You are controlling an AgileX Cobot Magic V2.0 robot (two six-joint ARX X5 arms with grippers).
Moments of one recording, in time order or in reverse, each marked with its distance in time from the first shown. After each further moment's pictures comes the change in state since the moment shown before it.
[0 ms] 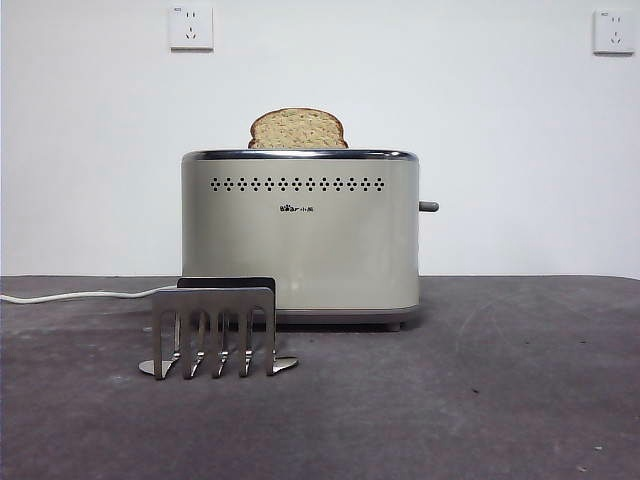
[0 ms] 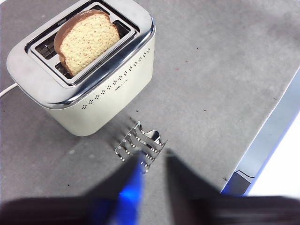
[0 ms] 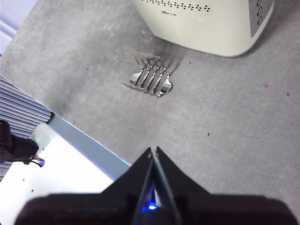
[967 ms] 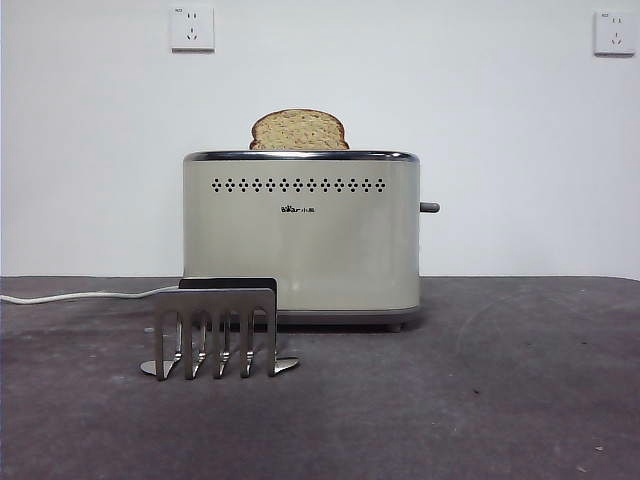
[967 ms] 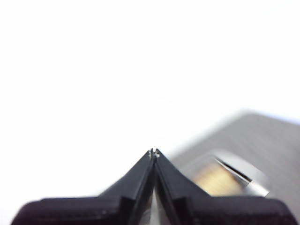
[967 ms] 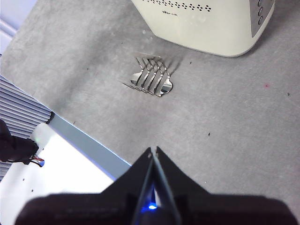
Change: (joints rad) left arm 0.325 -0.412 -0.333 0.747 0.044 0.012; right arm 0.000 0.001 0.000 0.000 0.000 0.000
